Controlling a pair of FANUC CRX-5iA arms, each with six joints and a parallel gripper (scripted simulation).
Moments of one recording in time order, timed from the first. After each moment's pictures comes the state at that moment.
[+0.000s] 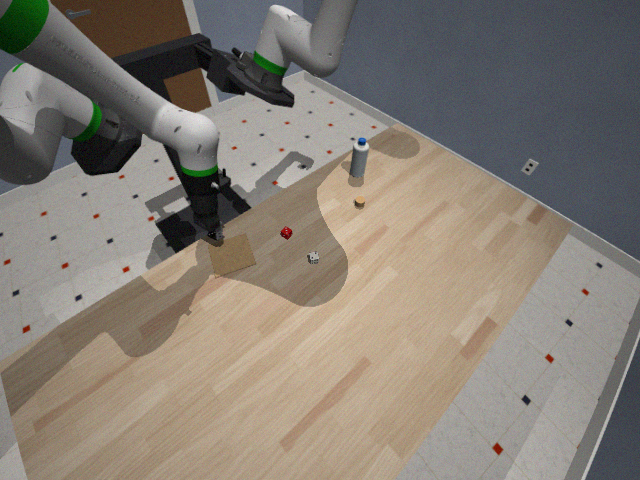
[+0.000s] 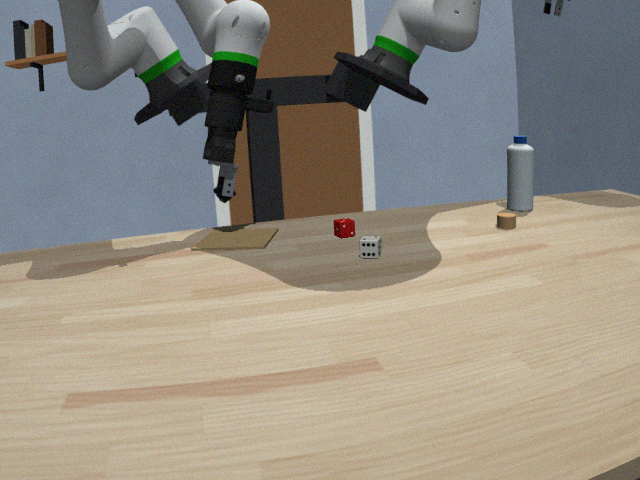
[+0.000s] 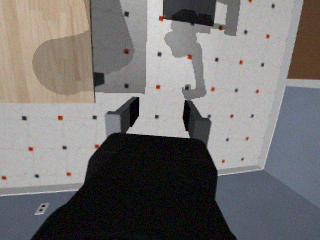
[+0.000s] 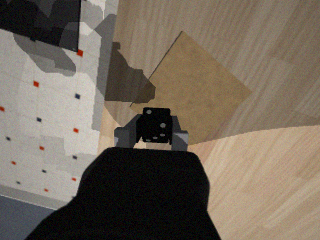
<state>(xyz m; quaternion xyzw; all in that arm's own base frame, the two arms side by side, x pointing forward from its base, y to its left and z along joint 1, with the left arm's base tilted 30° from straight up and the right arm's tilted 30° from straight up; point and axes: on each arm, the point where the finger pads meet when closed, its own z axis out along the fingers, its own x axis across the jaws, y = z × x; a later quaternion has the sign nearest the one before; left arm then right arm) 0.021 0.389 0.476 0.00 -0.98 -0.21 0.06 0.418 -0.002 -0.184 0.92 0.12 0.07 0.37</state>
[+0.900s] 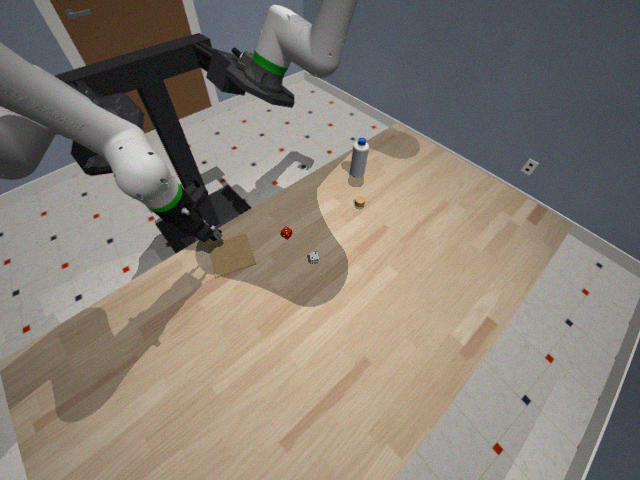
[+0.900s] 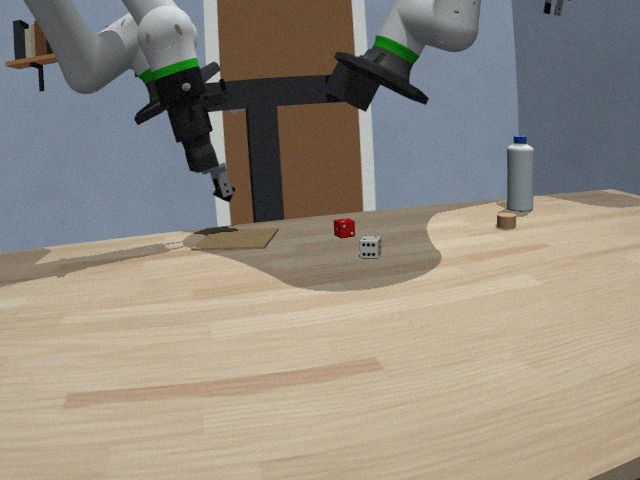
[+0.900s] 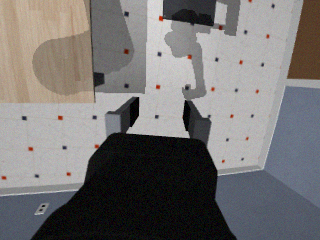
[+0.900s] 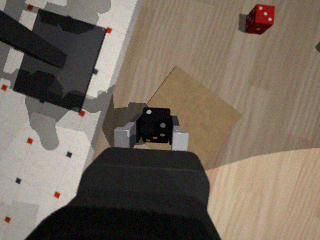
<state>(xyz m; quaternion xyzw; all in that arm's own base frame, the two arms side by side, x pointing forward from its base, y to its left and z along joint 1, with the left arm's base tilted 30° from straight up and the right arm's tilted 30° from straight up) 0.021 0.389 0.476 0.00 -0.98 -0.21 0.06 0.420 -0.006 -0.180 0.98 0.13 0.05 0.15</state>
